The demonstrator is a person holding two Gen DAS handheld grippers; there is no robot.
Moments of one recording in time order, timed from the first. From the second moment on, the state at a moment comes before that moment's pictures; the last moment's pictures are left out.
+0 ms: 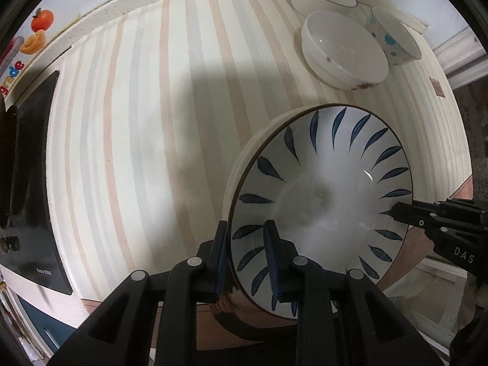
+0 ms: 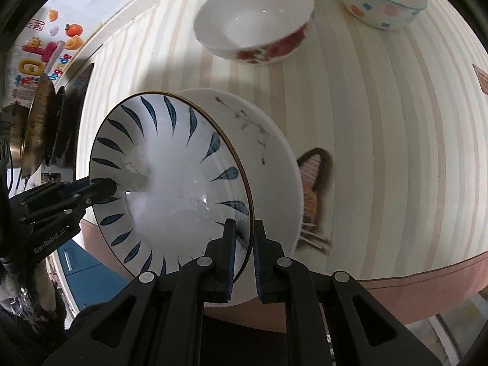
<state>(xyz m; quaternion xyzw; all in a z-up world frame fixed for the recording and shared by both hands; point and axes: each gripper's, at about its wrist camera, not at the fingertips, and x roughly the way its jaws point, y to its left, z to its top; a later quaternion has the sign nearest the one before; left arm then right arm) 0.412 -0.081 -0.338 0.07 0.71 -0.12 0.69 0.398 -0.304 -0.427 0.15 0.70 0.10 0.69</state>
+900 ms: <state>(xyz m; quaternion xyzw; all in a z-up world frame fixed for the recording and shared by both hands) 0.403 -0.081 -0.342 0.06 0.71 -0.09 0.70 0.409 -0.315 -0.431 0.16 0.71 0.08 0.68</state>
